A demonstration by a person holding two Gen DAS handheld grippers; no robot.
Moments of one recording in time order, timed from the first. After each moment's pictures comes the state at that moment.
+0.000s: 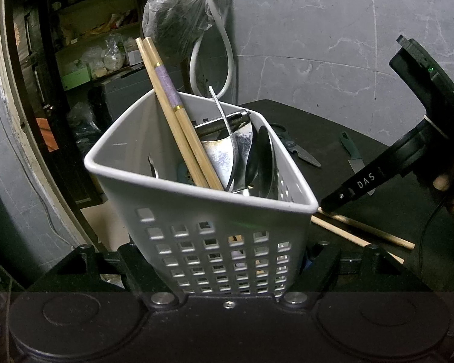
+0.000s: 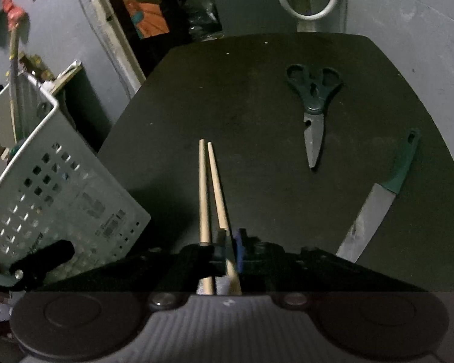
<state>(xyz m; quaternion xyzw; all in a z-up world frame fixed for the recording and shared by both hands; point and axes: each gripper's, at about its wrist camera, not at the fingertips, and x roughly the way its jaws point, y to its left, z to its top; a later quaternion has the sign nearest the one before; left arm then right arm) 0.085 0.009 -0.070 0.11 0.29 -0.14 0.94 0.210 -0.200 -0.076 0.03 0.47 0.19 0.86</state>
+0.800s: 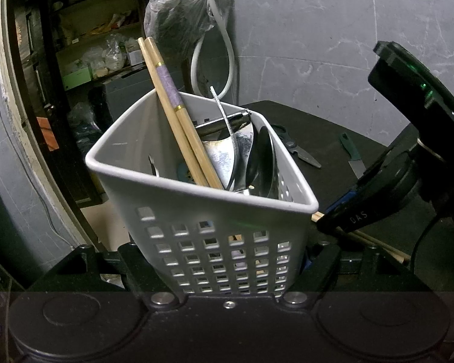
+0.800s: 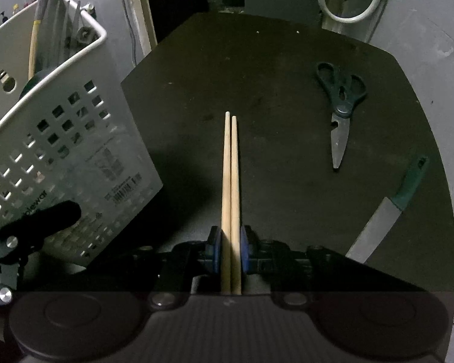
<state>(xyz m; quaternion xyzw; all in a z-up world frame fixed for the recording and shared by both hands) 0.084 0.008 -0.070 0.11 0.29 -0.14 0.94 0.202 -0.147 -0.076 -0.10 0.50 0.19 0.84</state>
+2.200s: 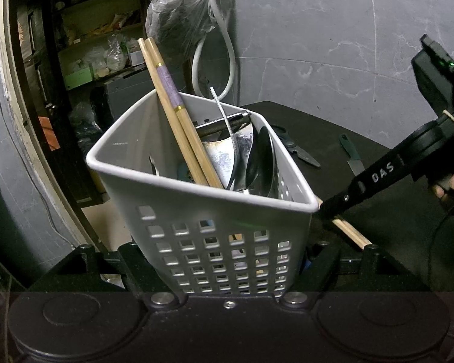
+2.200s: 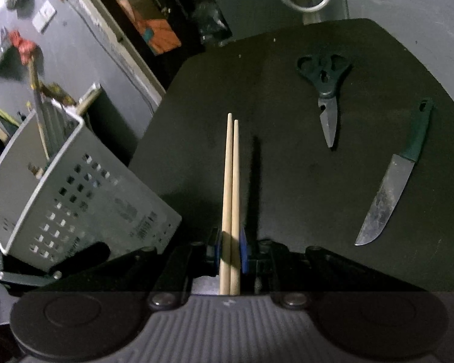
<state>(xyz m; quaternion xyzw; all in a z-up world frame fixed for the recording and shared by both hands) 0.080 0.009 -0.072 0.11 0.28 -0.14 0.94 0.191 -0.219 -0.086 0.12 0.46 0.24 0.85</state>
